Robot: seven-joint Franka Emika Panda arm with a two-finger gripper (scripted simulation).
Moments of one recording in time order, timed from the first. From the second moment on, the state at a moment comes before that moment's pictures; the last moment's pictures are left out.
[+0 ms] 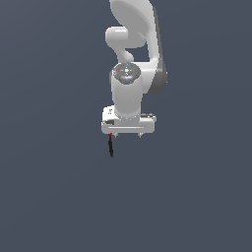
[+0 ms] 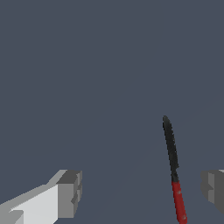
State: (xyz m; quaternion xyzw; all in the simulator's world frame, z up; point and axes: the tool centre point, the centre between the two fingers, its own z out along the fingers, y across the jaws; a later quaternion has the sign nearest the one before) arm -0.005 0.009 0.157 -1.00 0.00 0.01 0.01
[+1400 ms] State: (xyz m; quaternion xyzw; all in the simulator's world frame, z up) arm -0.025 -0.047 0.120 -1.00 -0.02 0.00 0.01
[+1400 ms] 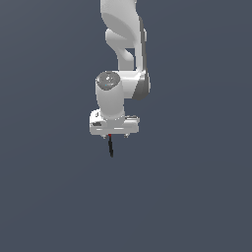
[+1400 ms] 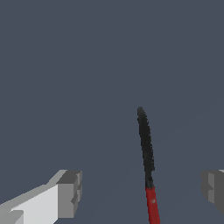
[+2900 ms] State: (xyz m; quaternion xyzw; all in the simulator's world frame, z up) arm -0.075 -0.088 0.020 -1.00 -0.08 0.00 0.00
